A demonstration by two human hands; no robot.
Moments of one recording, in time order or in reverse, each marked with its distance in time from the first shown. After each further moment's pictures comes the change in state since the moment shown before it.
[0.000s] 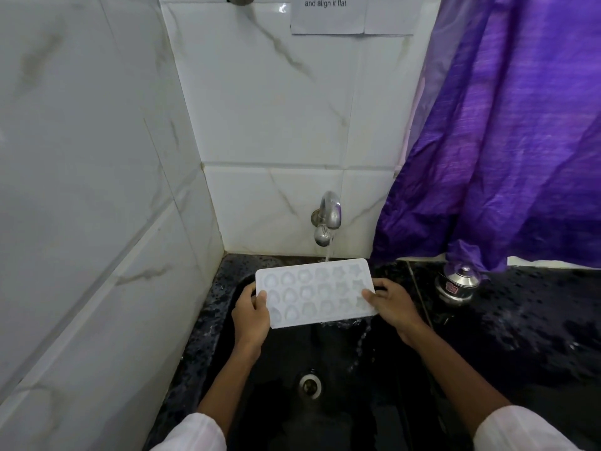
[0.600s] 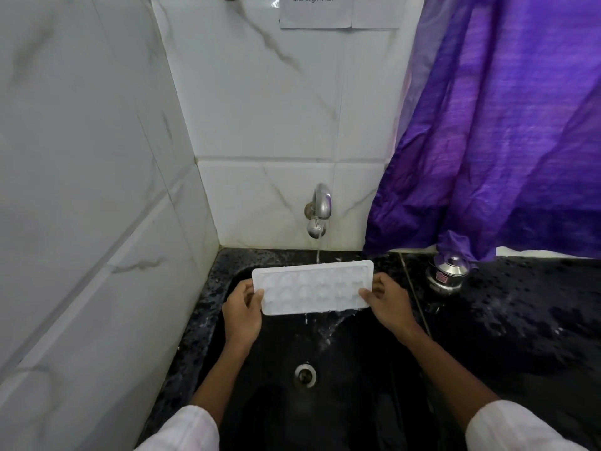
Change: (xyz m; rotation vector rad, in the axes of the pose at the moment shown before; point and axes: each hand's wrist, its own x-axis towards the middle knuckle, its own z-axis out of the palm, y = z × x) left_hand -0.007 -0.018 -0.006 0.018 -0.003 0.193; right_hand -0.017 0.019 -0.007 -0.177 0.104 -0.163
